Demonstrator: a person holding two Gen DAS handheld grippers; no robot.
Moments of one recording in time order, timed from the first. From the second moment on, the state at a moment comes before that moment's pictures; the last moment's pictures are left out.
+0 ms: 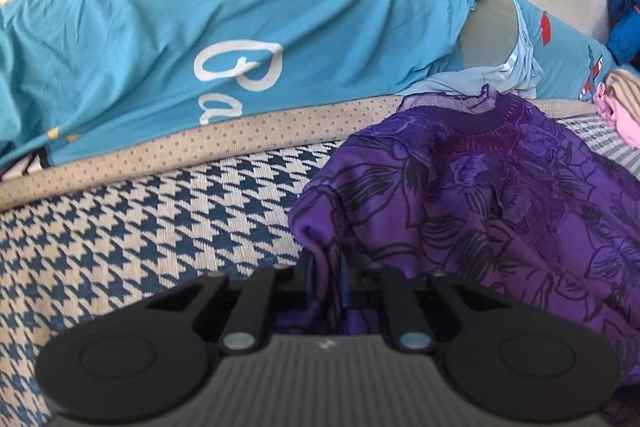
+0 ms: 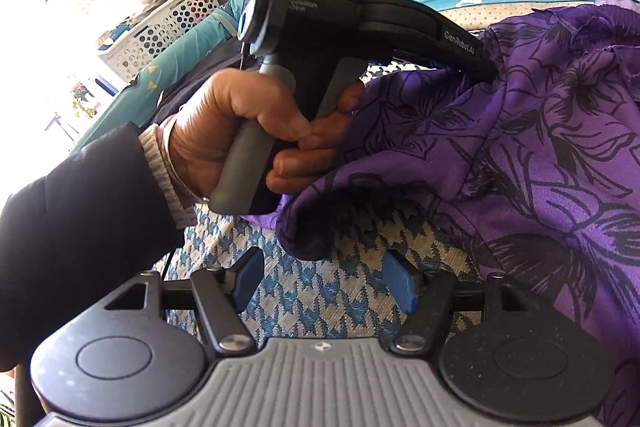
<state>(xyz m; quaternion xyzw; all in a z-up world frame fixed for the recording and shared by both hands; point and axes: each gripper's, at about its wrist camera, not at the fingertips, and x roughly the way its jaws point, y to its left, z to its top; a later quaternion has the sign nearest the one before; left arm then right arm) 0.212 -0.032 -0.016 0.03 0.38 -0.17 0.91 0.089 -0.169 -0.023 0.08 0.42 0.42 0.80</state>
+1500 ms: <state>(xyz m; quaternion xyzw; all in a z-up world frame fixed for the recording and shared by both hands) 0.169 0.017 0.061 0.03 0.35 0.15 0.92 0.049 -0.217 0.027 -0.02 0.30 0.40 0.87</state>
